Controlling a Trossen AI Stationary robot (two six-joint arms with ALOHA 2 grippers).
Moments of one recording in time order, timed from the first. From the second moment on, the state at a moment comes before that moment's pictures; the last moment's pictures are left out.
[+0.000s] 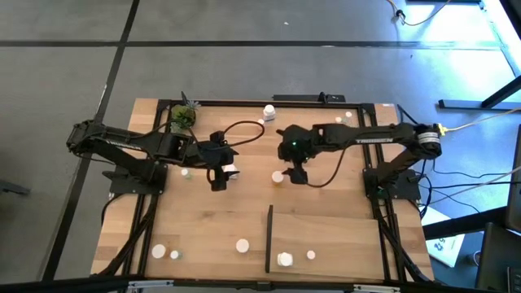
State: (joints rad) left arm -0.12 1.23 1.10 -0.61 -0.30 -0.07; right arm -0.12 1.58 1.19 -0.61 -0.15 -0.14
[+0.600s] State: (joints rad) left arm -0.12 1.23 1.10 -0.61 -0.30 -0.07; right arm -0.12 1.71 1.14 -0.49 -0.22 -0.16
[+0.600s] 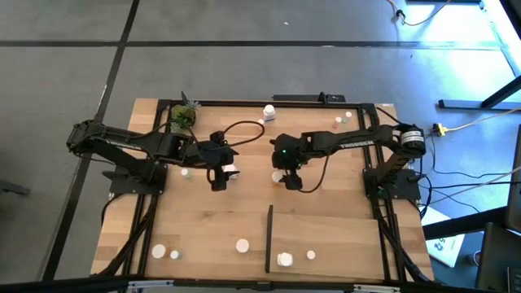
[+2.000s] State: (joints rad) left arm -0.12 1.23 1.10 -0.61 -0.30 -0.07; right arm -0.11 1.79 1.14 -0.41 -0.20 -0.19
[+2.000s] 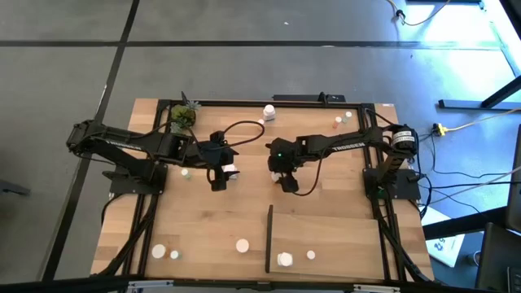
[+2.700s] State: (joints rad) left arm -0.12 1.23 1.10 -0.61 -0.30 -0.07; right arm -0.08 1.78 1.19 -0.51 -0.21 -0.15
